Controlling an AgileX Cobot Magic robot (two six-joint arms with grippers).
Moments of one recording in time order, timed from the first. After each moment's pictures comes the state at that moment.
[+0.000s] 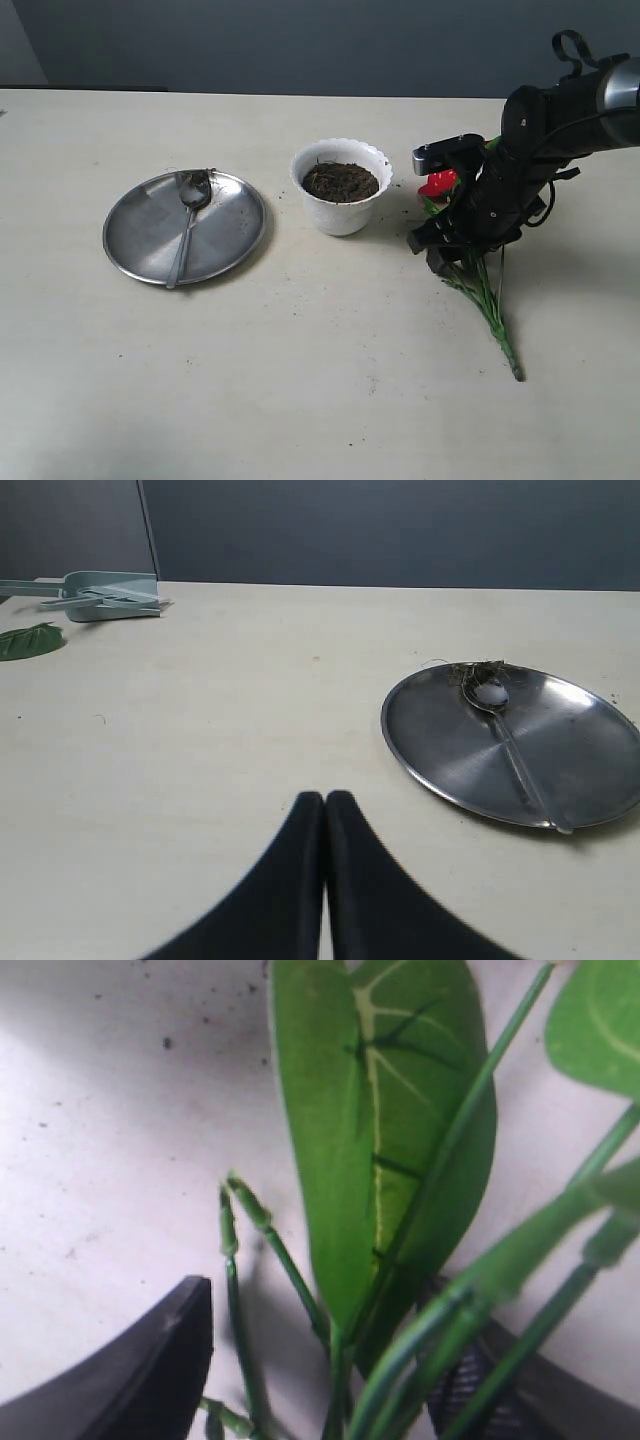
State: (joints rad) left arm 0.15 0.01 -0.01 0.03 0.34 -0.07; right arm 0.42 2.01 -1.15 0.17 0.62 -0.26
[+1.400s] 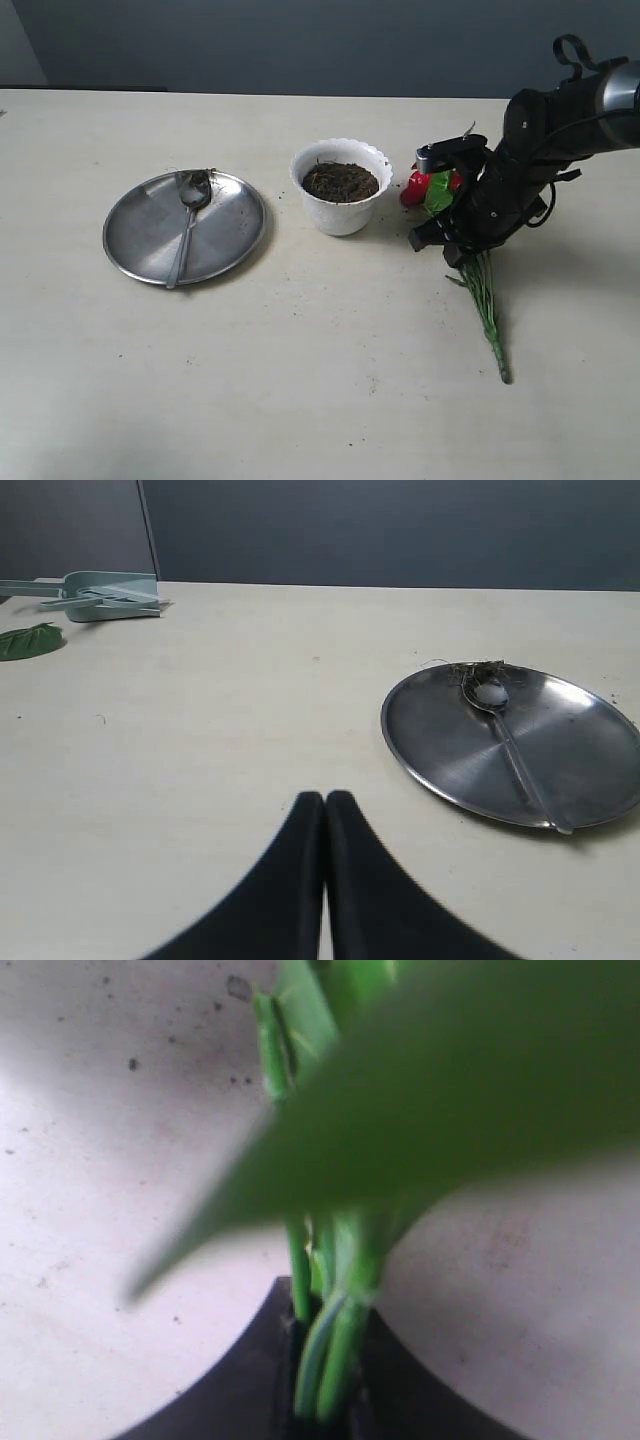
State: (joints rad) left arm 0.15 0.01 -0.01 0.03 0.34 -0.07; right arm 0.42 2.03 -1.15 0.17 0.60 -0.26
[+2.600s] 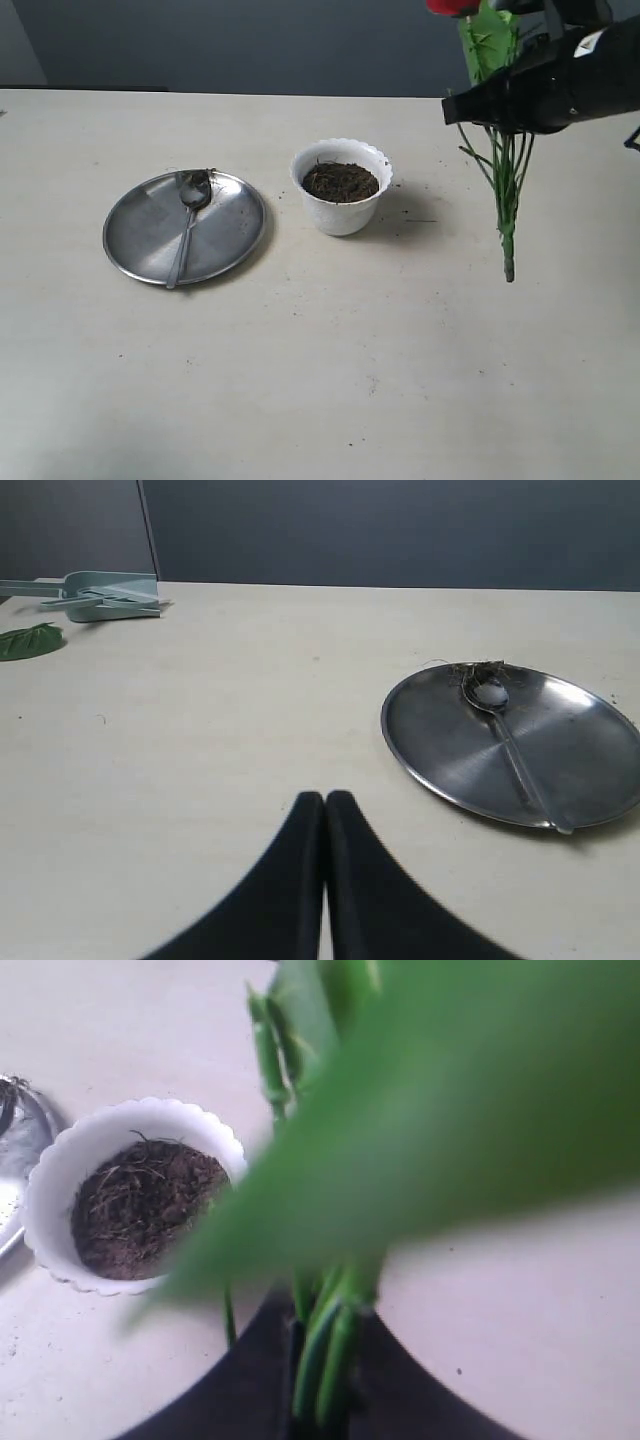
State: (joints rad) left arm 0.15 0.01 -0.01 0.03 0.34 -0.07; right arm 0.42 1.44 -0.97 0.25 0.35 -0.25
